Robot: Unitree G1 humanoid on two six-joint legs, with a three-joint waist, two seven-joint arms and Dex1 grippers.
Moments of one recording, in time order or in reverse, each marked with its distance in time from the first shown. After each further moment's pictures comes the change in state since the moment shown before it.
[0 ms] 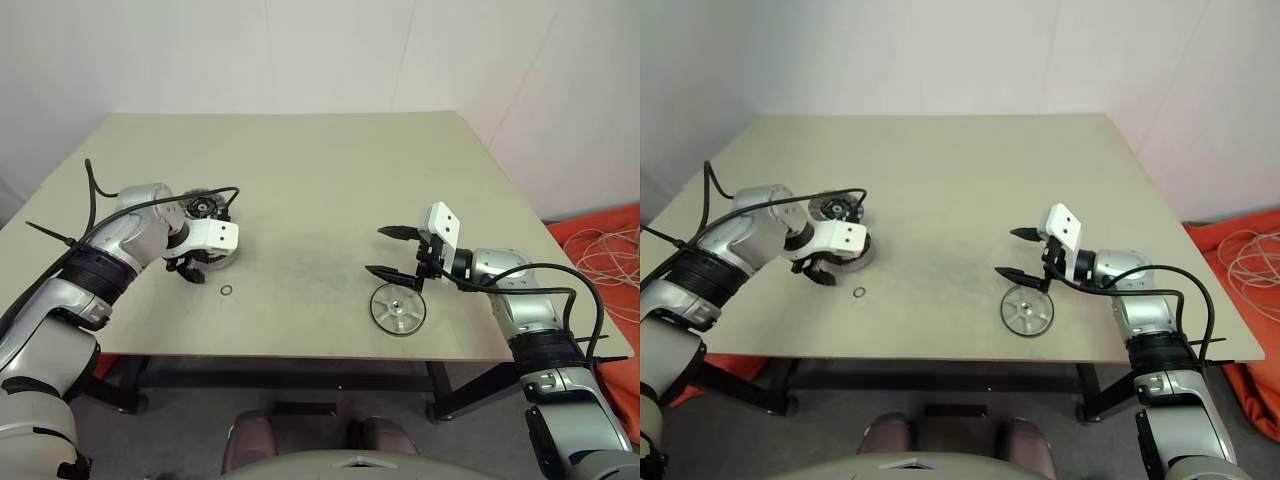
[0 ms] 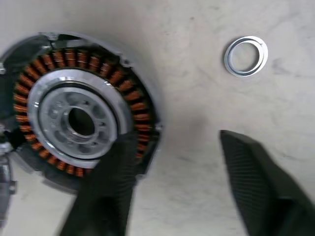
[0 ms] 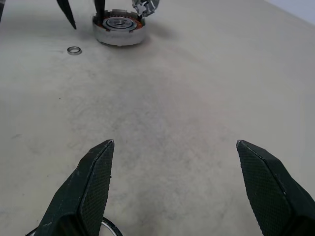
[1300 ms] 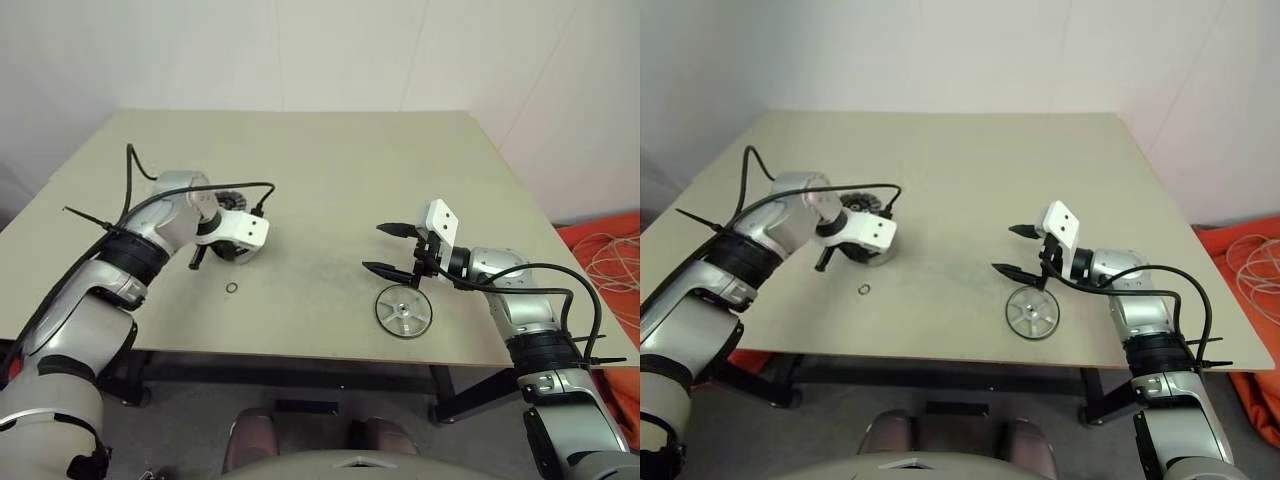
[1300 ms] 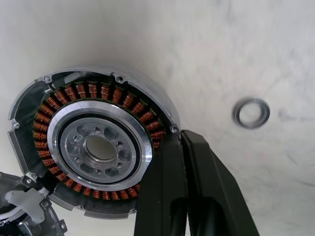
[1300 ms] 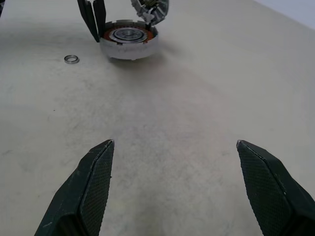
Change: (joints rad) left arm -0.123 -0.155 0.000 0.069 0.053 -0.176 -0.053; right arm 0.008 0.007 -0.001 -0.046 0.003 0.029 -0.041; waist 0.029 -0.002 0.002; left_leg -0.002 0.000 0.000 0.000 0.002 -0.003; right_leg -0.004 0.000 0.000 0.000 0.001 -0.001
